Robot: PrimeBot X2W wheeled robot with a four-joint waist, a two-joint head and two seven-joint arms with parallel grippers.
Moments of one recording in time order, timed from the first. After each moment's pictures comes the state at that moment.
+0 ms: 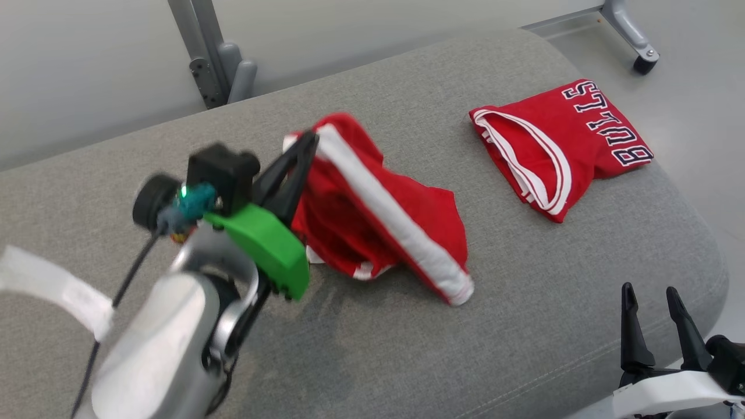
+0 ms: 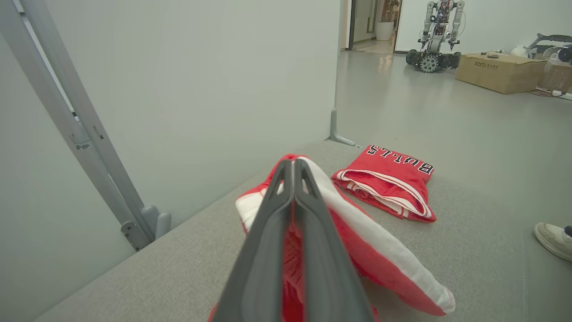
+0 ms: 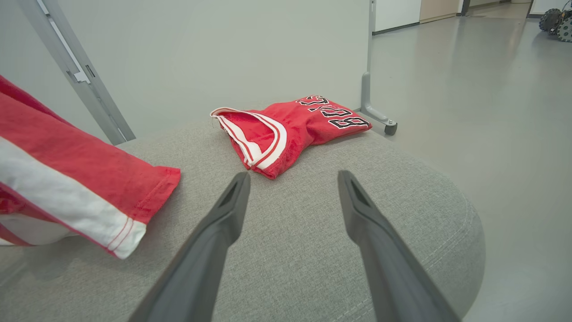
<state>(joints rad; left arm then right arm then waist) -0.54 0.31 -0.55 -0.01 -0.51 0.01 0.20 0.10 -0.05 -0.14 0.10 0.24 0.13 -0.26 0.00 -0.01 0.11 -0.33</state>
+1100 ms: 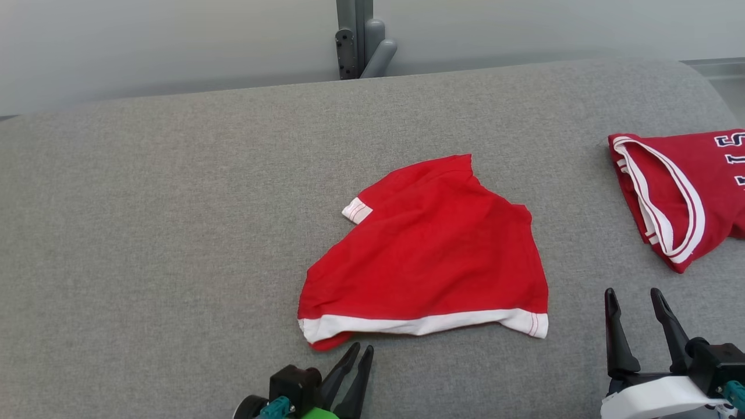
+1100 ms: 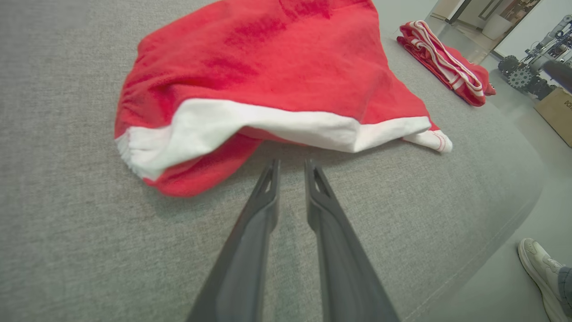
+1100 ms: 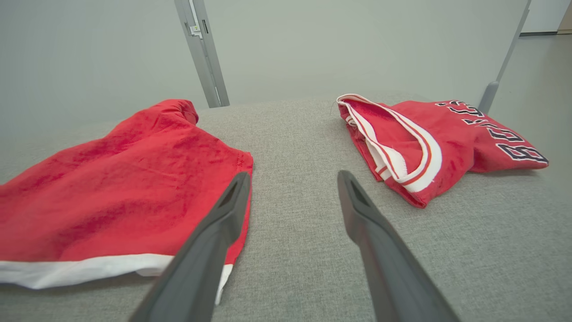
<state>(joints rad) -0.09 0.09 -0.66 0.41 -0.52 -0.01 -0.26 0.12 -0.05 -0.12 0.08 0.15 0.13 -0.26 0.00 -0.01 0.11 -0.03</state>
